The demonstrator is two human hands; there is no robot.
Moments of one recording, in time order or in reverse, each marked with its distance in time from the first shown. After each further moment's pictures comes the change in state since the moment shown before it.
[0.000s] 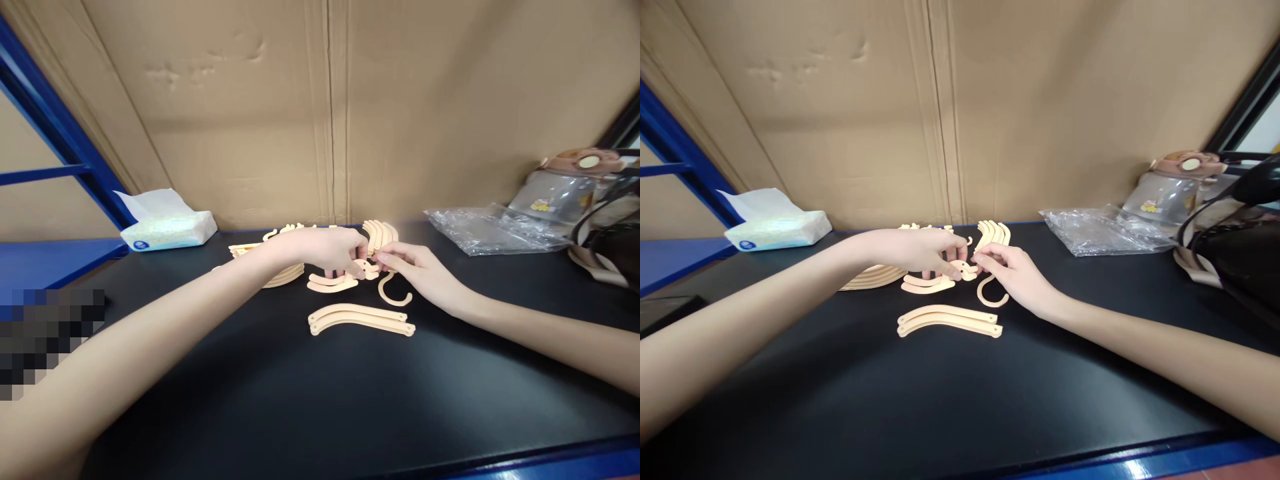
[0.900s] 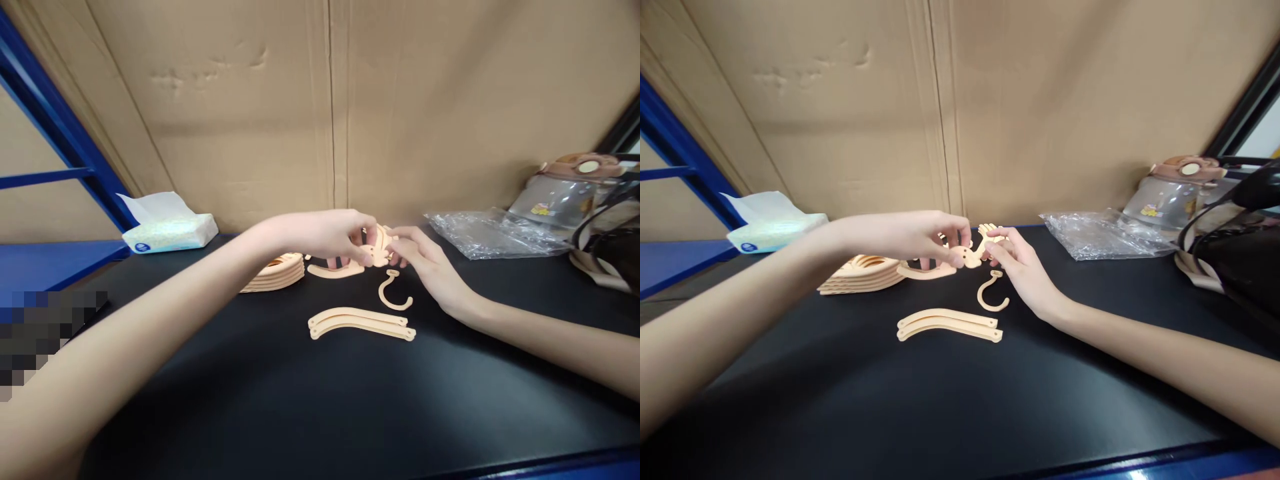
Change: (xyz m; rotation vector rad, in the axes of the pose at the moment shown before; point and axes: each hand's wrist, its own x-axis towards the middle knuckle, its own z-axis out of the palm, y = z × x) left_hand -0.016 0.001 -0.017 -0.125 0.112 0.175; right_hand 0.001 -0.001 -0.001 0.161 0.229 -0.006
